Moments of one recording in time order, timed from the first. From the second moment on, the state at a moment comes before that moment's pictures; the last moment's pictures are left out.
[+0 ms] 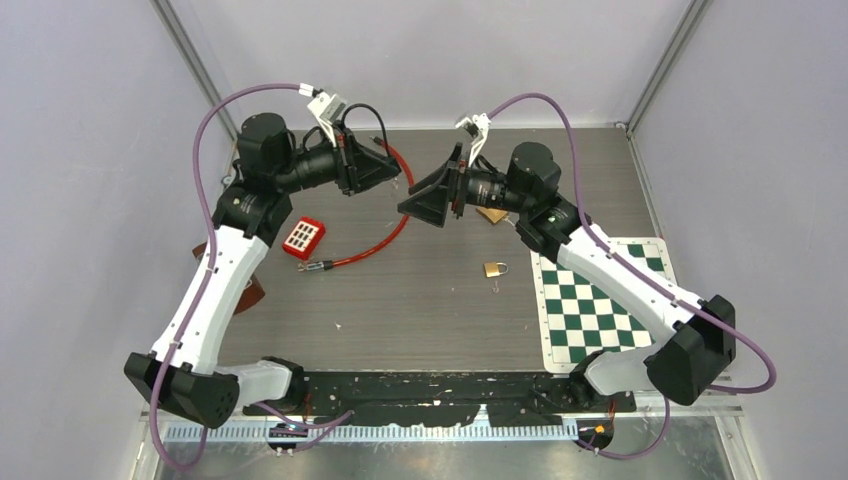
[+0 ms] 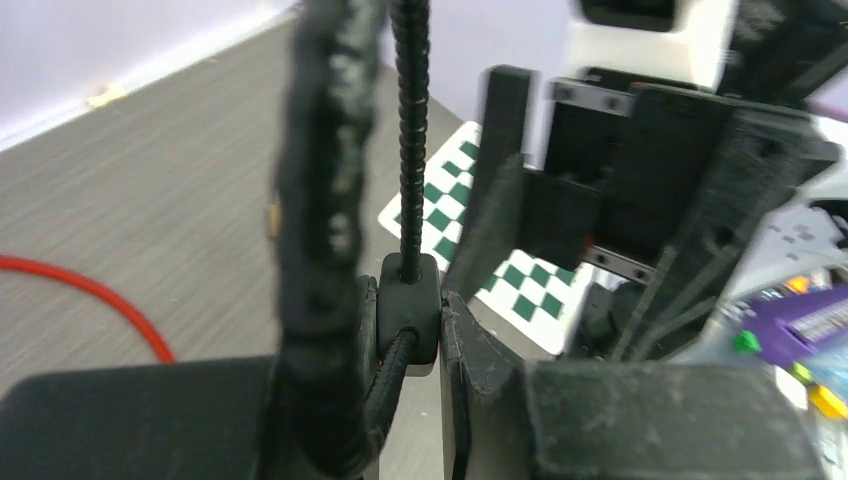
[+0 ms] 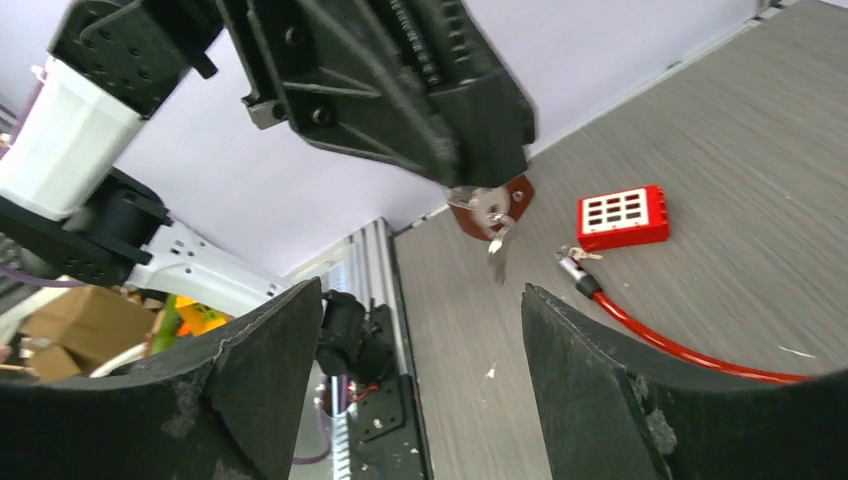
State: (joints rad) left arm -0.31 1.24 1.43 -0.33 0.76 -0.26; right arm 0.65 1.34 1.24 0.16 -0.67 0.50
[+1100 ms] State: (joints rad) left arm -0.28 1.21 1.36 0.17 1.24 -0.60; right arm 0.63 1.57 1.17 1.19 -0.99 1.25
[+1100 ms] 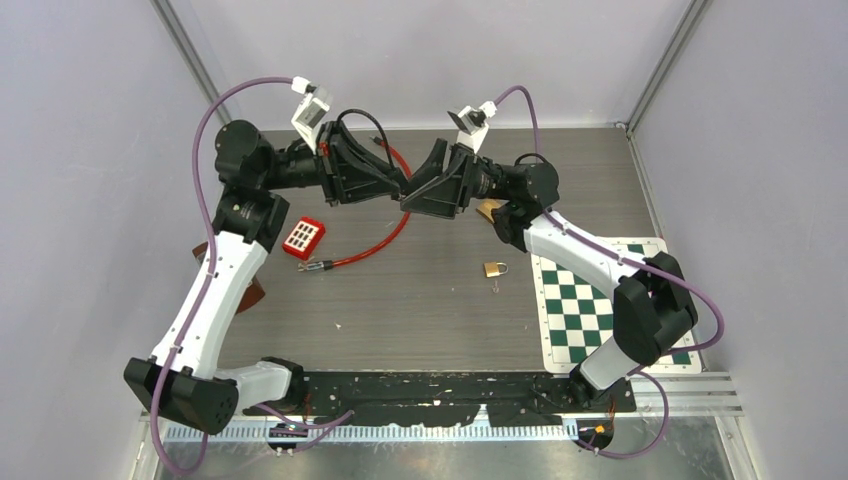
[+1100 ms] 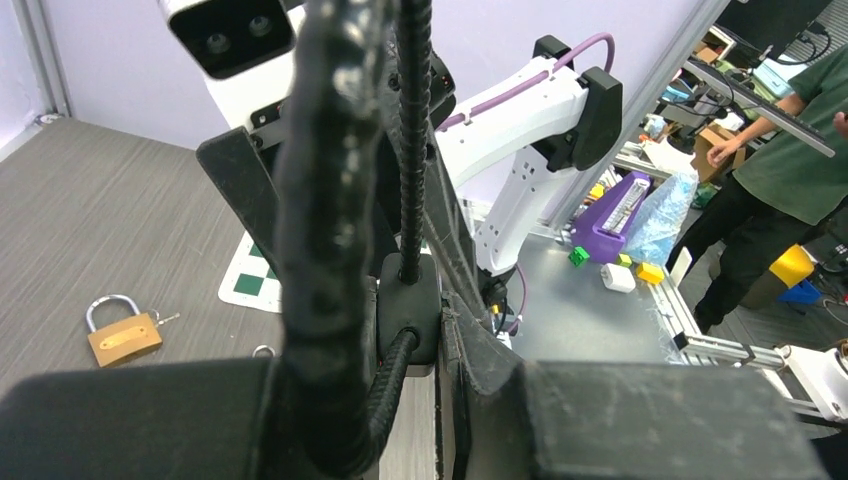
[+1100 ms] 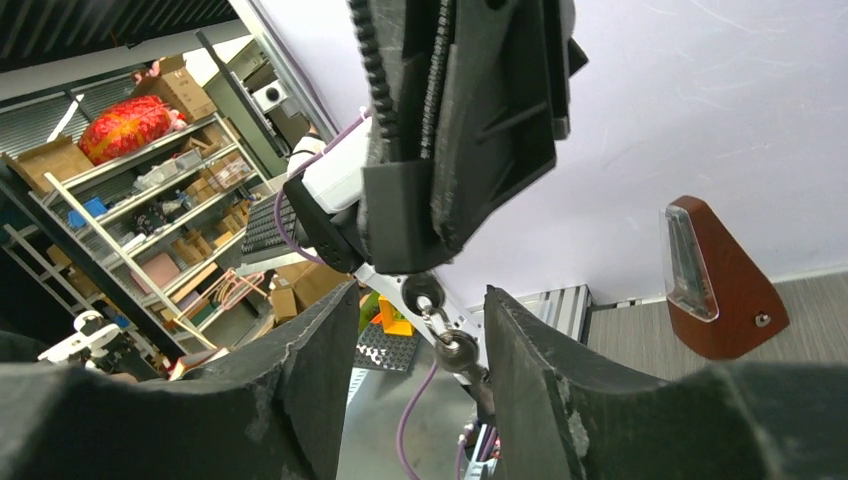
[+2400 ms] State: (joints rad) left arm -0.27 1.19 1.33 0.04 1.05 -0.56; right arm 0.67 1.43 1.23 0.54 -0.75 0.68
